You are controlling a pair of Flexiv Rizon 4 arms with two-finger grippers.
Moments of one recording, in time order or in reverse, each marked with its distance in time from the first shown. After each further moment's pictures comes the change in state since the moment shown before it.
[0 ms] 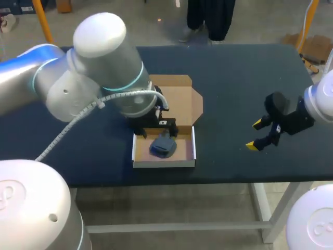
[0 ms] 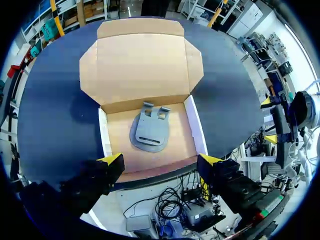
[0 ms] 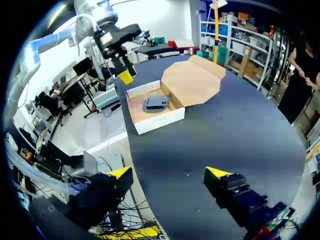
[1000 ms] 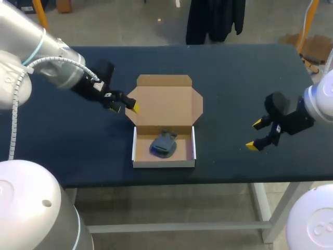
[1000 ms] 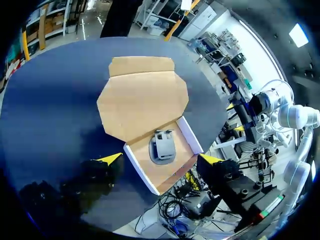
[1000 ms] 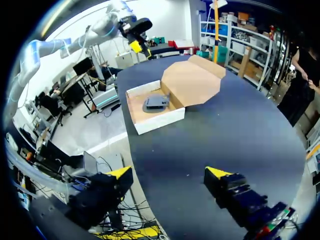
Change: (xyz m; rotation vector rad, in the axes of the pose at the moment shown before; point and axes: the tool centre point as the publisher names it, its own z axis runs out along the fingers) left arm -0.092 -0.056 -0.049 0.071 0.401 0.220; right arm 0.000 0.000 0.000 0.000 0.000 0.000
